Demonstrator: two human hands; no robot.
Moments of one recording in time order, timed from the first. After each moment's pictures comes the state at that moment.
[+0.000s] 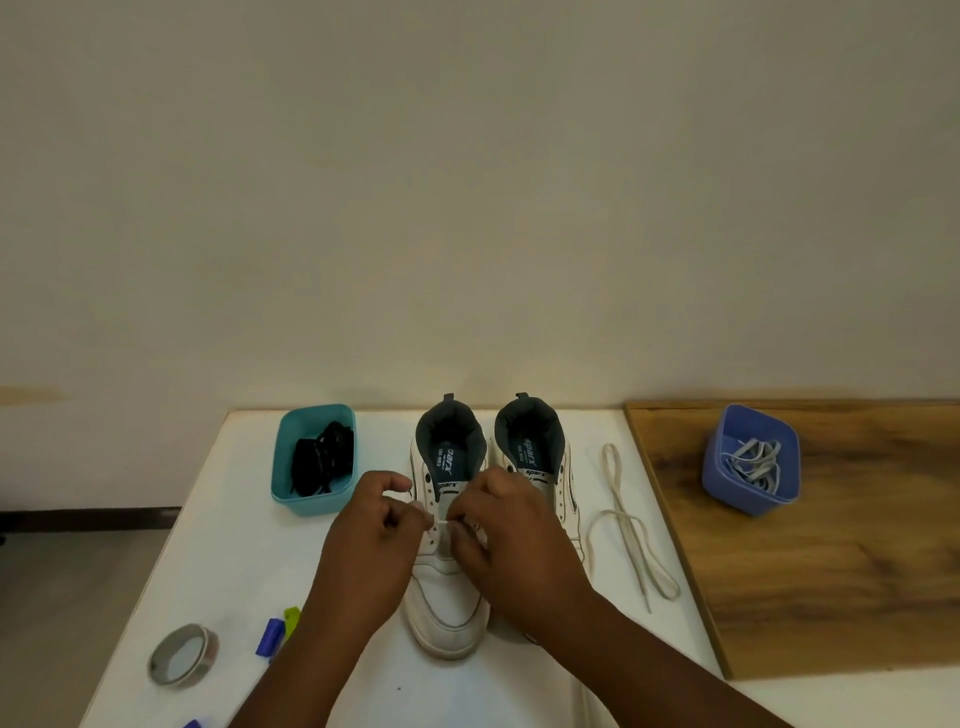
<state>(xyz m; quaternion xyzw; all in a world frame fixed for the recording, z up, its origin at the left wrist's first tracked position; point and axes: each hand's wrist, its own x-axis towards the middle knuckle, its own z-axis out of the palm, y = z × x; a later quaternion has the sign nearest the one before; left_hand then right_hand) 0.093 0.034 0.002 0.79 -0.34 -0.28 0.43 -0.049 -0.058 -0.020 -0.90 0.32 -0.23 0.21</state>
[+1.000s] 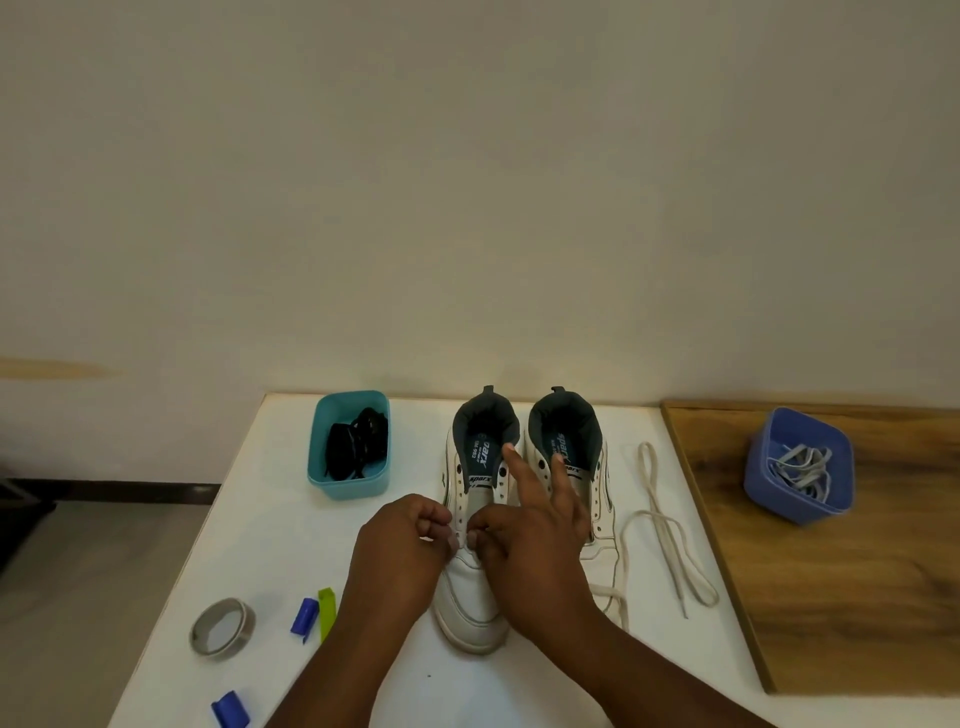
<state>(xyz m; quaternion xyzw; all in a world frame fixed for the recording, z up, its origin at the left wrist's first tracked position) 0.100 0.034 -0.032 0.83 -0.34 -0.27 0.34 -0.032 -0.041 -0.045 -0.86 0.44 -0.16 0.21</state>
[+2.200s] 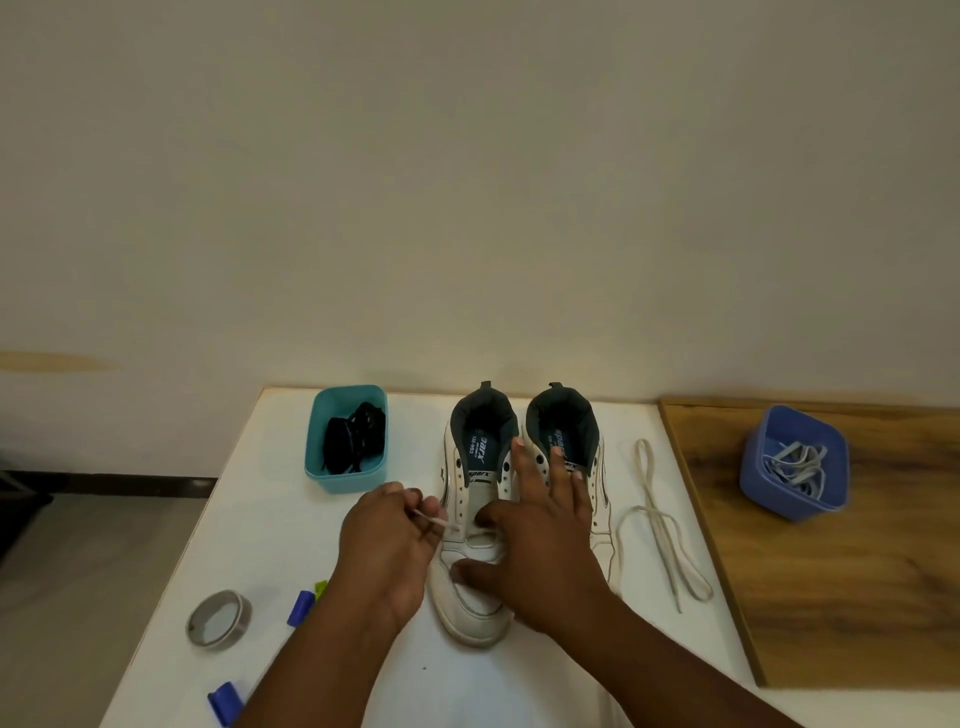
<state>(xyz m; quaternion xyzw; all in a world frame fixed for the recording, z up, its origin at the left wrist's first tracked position) 0.091 0.024 -0.001 0.54 0.12 -0.45 0.70 -0.043 -0.050 -0.032 -0.90 0.41 -0.02 0.16</state>
